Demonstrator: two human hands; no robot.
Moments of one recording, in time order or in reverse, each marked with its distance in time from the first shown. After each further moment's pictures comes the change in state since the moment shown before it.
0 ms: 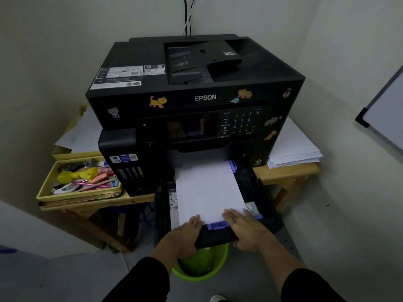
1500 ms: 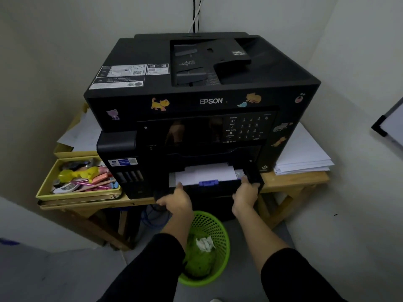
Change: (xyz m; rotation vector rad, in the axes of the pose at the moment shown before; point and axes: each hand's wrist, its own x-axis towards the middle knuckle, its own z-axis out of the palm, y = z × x) left_hand 0.061 -0.008 -0.064 -2.060 0.900 -0.810; right_hand 0.081 0.003 -0.067 2.029 0.875 0.778
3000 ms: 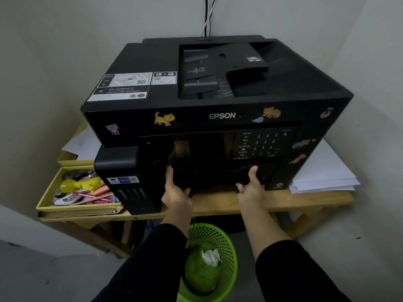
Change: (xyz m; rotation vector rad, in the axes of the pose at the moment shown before) left_hand 0.019 0.056 0.029 -0.538 -0.065 -0.043; right_hand 0.043 -0.033 0.045 0.425 -0.069 0.195
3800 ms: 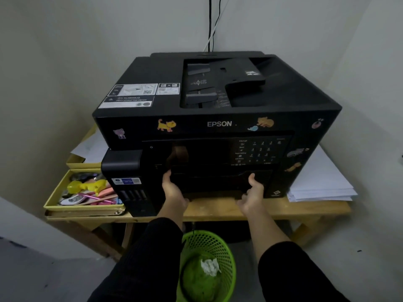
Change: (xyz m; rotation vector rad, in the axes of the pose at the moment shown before) left_hand -0.004 0.016 0.004 0.203 -0.224 -0.099; right_hand 0.001 -0.022 -0.007 -0.163 -0.256 0.158
